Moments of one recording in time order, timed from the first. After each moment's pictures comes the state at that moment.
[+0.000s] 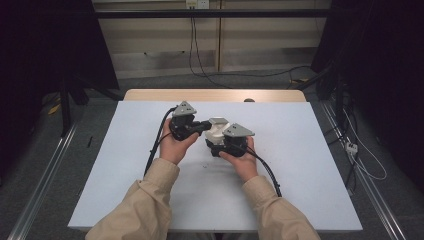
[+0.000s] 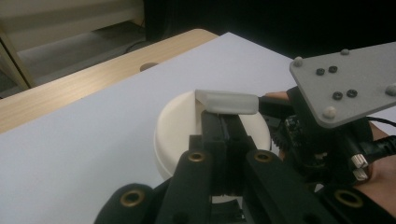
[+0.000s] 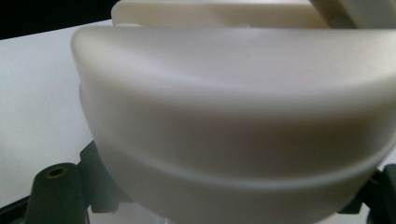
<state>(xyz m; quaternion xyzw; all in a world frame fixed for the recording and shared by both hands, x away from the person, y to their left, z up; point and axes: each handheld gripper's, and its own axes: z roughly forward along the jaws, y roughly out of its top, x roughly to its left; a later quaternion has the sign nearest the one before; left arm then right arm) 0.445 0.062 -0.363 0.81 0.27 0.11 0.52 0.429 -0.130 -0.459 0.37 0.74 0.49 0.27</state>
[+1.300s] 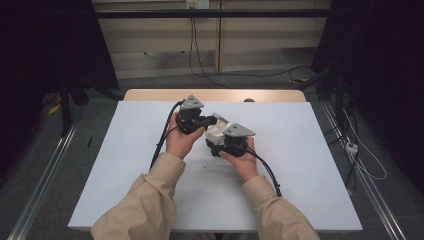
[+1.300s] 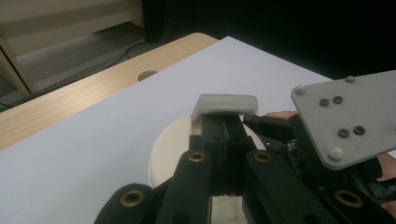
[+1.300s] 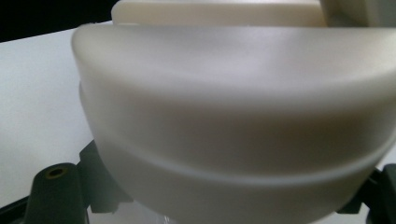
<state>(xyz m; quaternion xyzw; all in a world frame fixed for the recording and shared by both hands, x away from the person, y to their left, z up) 0.456 0.043 -0.354 0.81 0.27 0.11 0.51 0.430 -0.131 -0.460 0.38 0.73 0.50 0.27</state>
